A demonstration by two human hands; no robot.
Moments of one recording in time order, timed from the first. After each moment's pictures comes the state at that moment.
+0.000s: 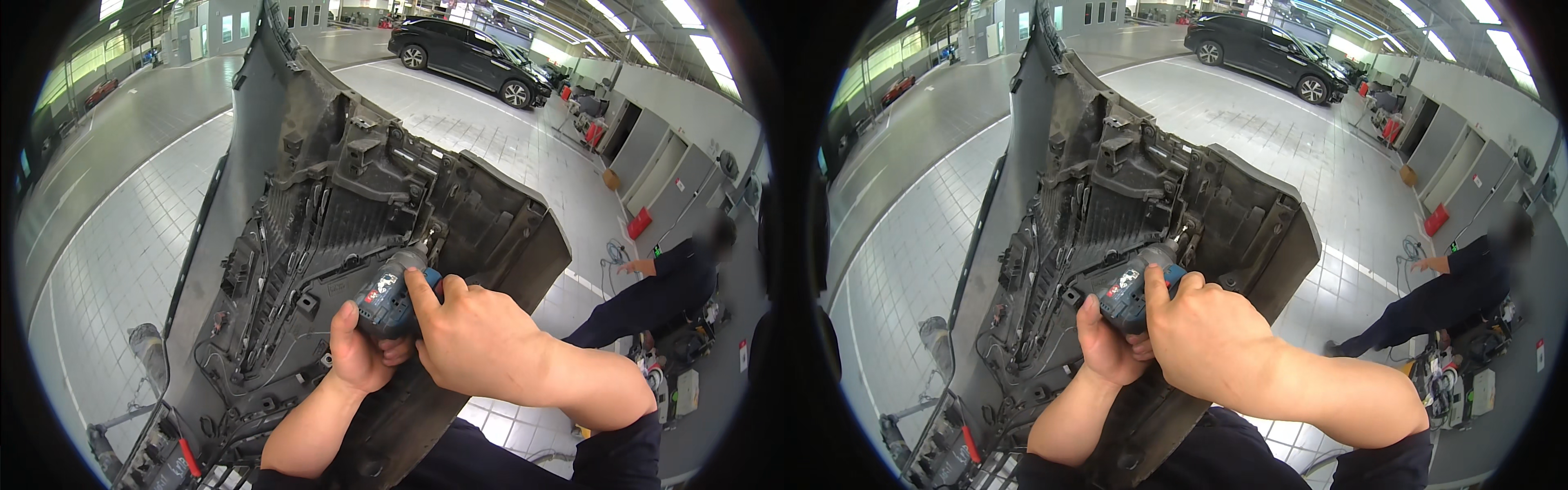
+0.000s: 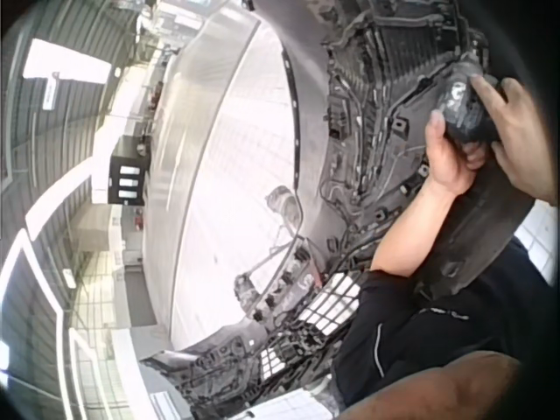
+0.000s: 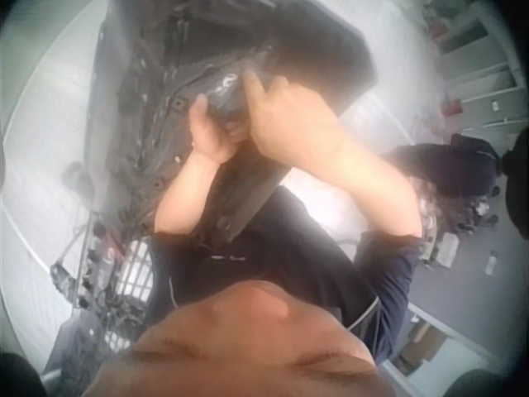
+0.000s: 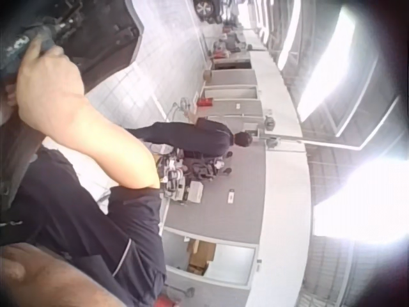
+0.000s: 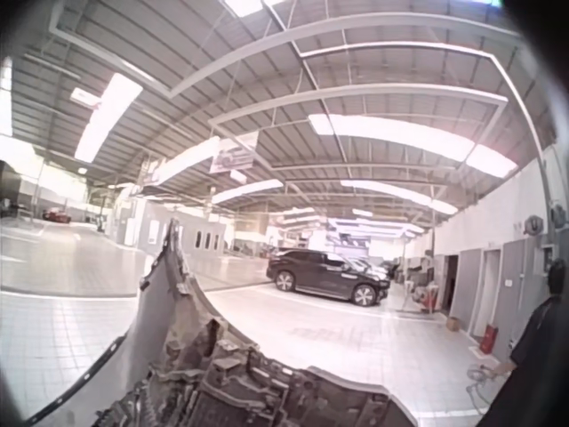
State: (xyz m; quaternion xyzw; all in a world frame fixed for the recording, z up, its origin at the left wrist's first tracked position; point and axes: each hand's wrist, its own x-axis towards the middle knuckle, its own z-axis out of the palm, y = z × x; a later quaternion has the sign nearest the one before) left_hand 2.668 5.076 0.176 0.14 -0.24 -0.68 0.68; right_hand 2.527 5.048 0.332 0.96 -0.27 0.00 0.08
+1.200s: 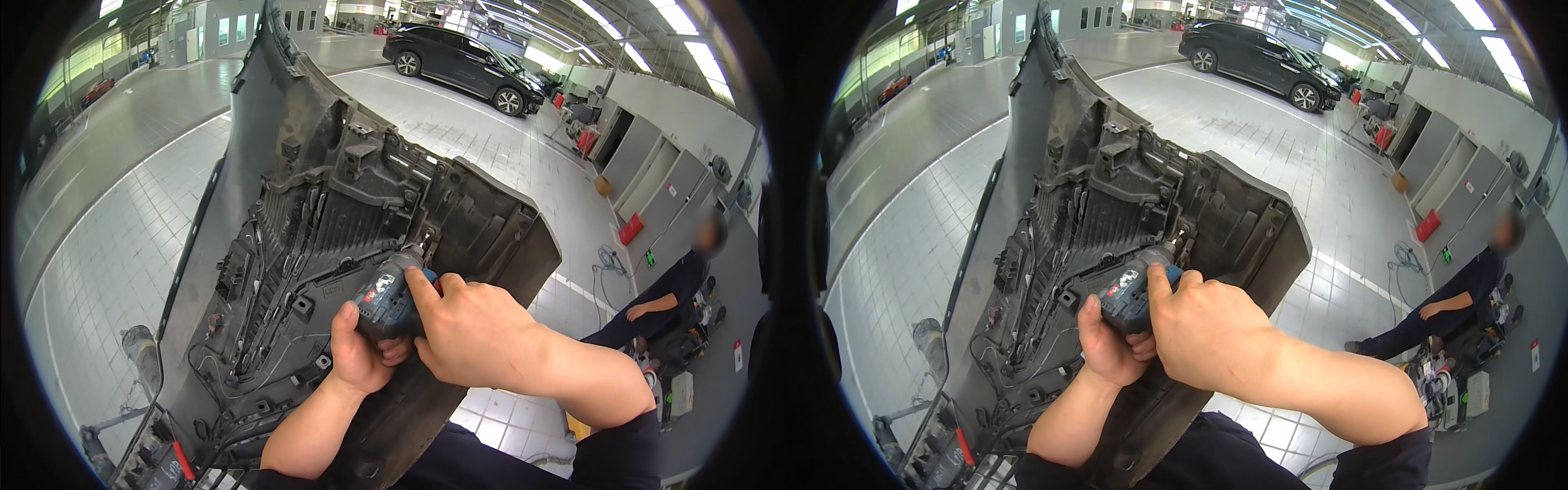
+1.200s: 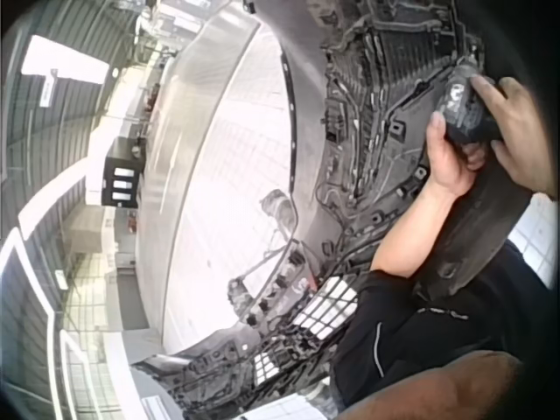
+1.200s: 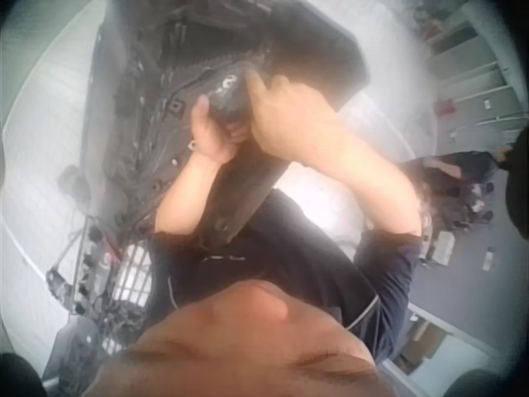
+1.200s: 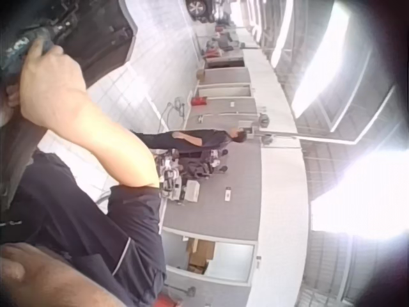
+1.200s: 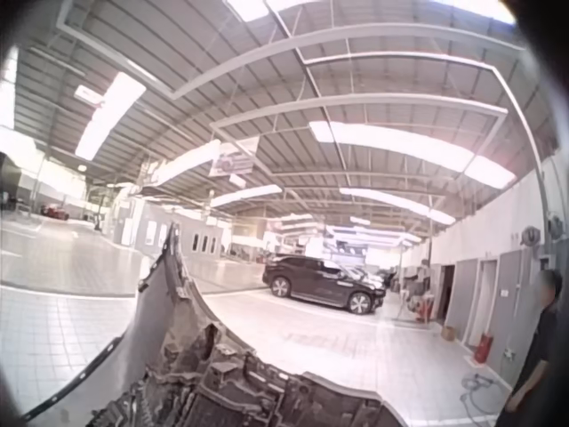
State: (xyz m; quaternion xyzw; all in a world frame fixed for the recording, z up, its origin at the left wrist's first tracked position) left_hand 2.664 5.074 0.173 0.14 -0.25 -0.67 0.68; right_hand 2.527 5.044 0.336 0.96 -0.29 -0.01 0.04
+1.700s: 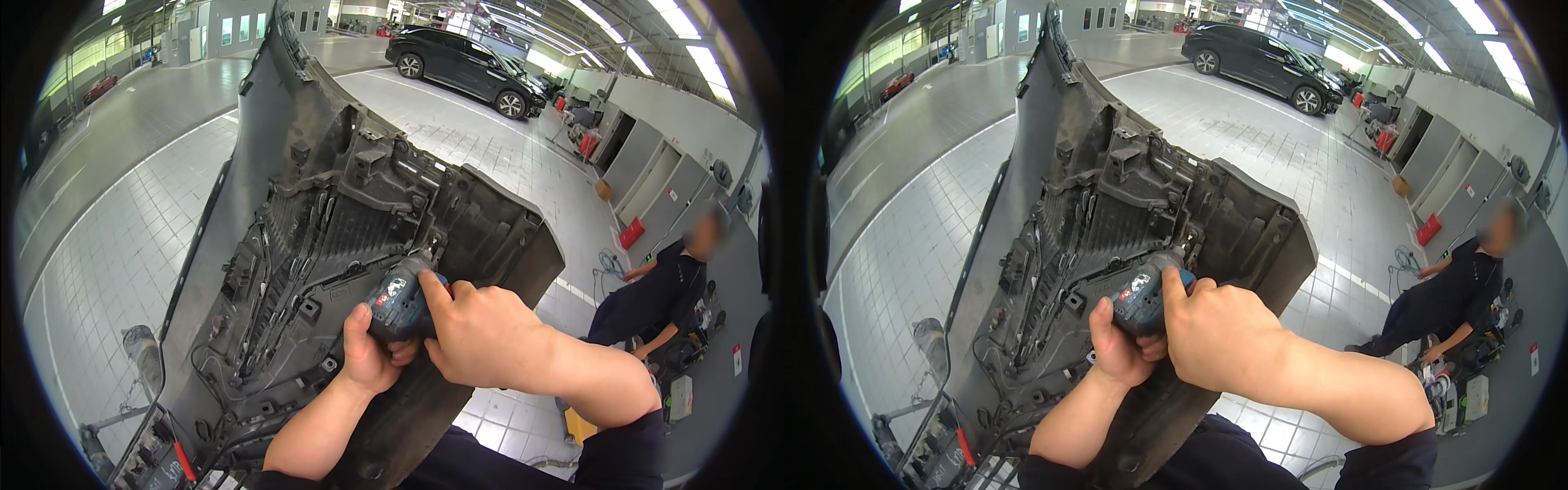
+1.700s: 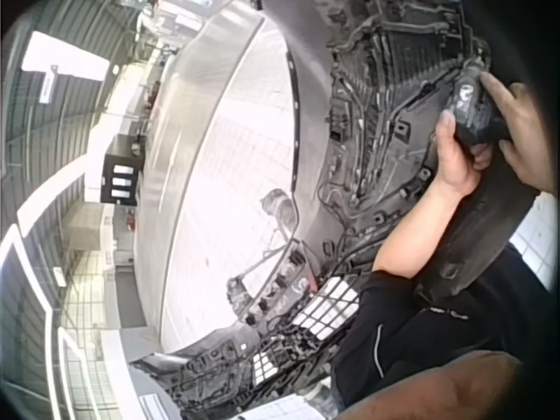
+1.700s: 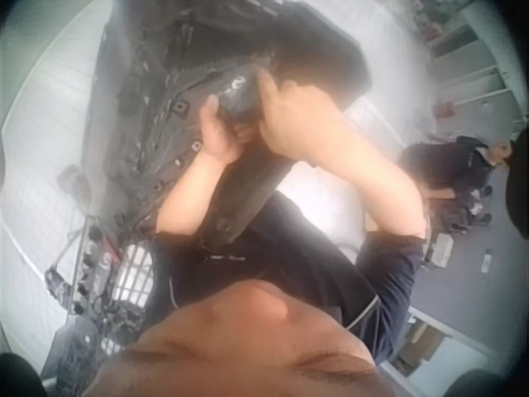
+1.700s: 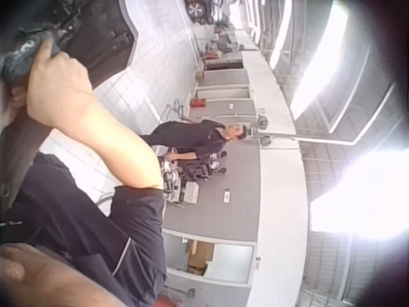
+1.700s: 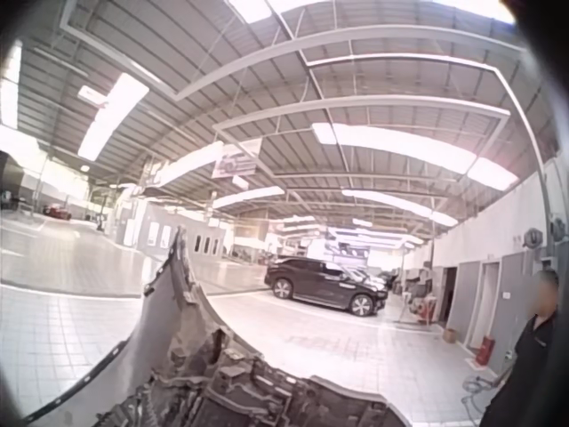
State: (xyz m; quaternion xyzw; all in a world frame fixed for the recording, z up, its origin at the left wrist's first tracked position) left_hand 2.665 5.068 0.172 0.12 -0.27 -0.67 0.68; right_hand 2.530 5.043 0.342 0.95 -0.32 -0.04 0.05
